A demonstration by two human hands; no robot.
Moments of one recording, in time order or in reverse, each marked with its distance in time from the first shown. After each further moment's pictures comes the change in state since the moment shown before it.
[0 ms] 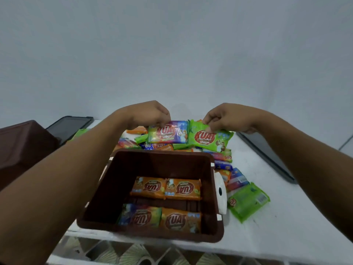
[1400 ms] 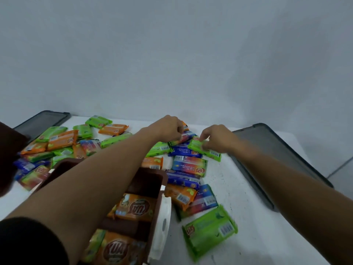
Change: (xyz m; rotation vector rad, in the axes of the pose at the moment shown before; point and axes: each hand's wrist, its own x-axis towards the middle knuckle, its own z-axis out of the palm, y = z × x) left_hand 0.191 0.027 0.116 0.491 0.140 -0.017; right_hand 0.078 0.160 -0.039 -0.461 0.181 0.009
